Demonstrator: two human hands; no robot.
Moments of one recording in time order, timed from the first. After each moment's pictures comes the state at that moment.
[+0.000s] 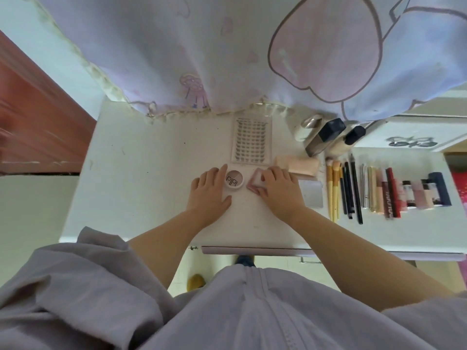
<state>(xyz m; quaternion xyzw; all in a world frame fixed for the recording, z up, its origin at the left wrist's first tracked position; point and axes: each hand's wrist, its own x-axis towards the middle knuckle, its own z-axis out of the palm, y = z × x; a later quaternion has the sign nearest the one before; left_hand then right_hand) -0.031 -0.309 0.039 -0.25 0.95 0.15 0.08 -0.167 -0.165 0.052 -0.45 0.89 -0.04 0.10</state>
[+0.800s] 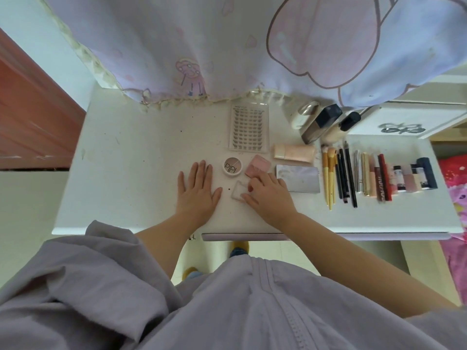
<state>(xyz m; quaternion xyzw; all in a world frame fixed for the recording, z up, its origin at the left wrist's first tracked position) 0.002 -0.305 0.014 -0.29 0.94 0.10 0.12 -0.120 -0.152 0.052 -0.49 0.87 -0.06 0.08</state>
